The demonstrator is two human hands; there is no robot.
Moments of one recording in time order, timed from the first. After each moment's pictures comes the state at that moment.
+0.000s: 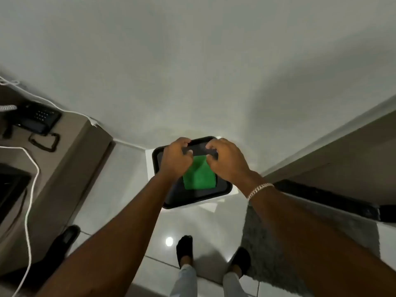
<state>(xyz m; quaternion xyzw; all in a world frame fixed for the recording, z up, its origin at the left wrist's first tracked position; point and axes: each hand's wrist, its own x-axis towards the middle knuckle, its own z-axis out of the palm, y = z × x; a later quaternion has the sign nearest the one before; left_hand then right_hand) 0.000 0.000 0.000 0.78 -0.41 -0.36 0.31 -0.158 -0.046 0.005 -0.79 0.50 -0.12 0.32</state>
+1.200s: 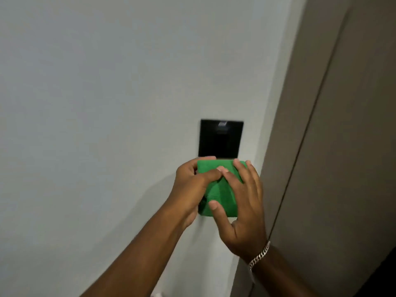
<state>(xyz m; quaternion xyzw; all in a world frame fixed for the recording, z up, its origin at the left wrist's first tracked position) -0.175 -0.076 0.402 0.37 -0.48 -0.58 0.55 -0.307 -0.057 0.333 -0.72 0.40 -0.56 -0.10</state>
